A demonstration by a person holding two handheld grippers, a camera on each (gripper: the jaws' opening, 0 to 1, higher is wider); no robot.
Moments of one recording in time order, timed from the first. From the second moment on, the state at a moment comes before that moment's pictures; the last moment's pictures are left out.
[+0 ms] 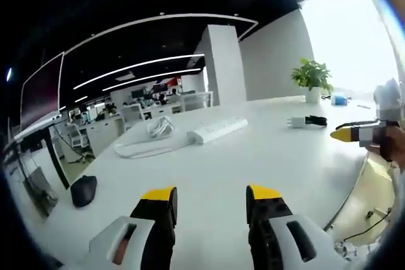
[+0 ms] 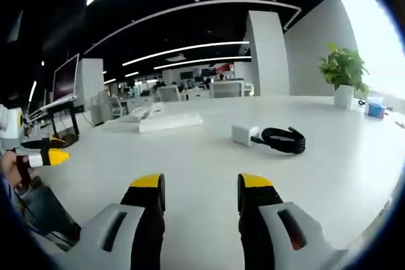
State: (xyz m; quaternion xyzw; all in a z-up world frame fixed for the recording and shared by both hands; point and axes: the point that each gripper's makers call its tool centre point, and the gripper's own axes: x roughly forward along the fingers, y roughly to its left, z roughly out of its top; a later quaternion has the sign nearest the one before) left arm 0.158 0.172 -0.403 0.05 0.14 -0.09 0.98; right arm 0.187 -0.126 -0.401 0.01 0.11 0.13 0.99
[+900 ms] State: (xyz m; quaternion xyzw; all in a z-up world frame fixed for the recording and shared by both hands) left arm 0.160 0.171 -0.410 0.05 0.15 -0.10 0.98; right arm 0.188 -0.127 -0.409 0.01 0.12 0.12 0.99
